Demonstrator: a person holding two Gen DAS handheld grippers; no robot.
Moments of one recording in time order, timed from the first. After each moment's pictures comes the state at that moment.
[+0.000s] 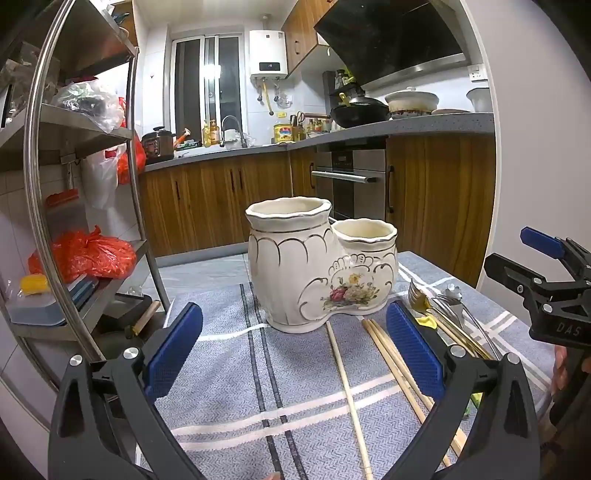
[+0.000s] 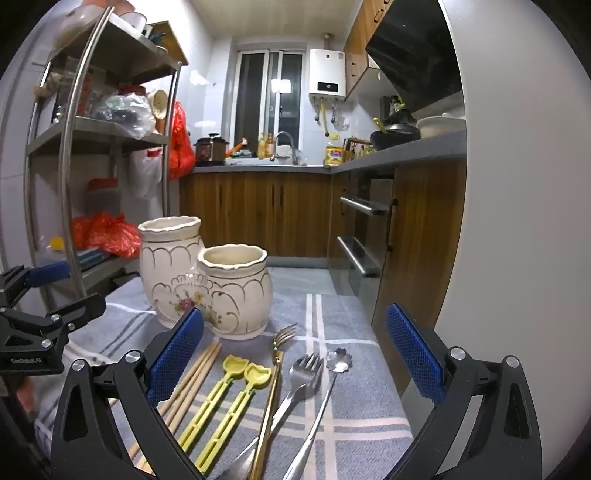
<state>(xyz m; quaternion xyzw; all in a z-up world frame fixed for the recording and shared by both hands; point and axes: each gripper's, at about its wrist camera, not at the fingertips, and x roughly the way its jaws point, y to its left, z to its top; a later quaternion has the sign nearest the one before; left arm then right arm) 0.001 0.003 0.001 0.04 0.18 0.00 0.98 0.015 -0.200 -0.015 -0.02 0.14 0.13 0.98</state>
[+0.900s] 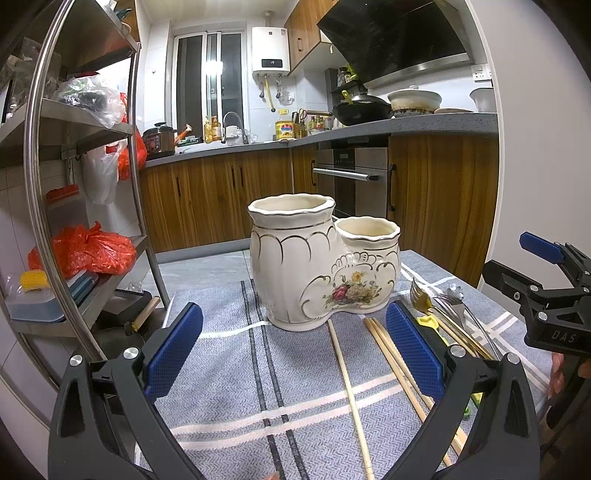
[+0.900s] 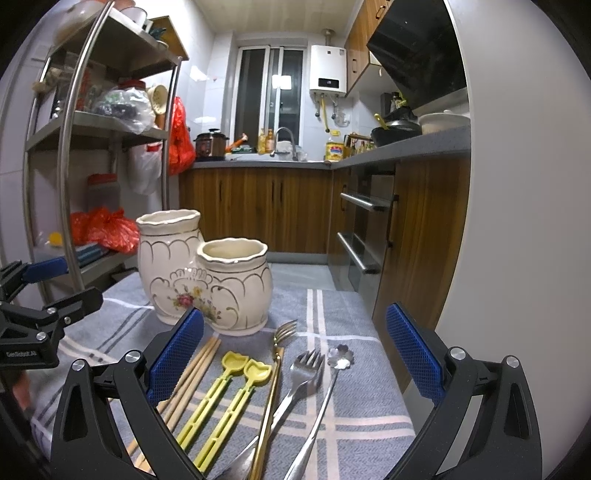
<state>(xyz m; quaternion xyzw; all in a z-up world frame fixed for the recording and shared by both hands) -0.003 0.006 0.001 0.04 0.18 0.00 0.98 0.019 -0.197 -0.018 -0.03 0.14 0.13 0.98</state>
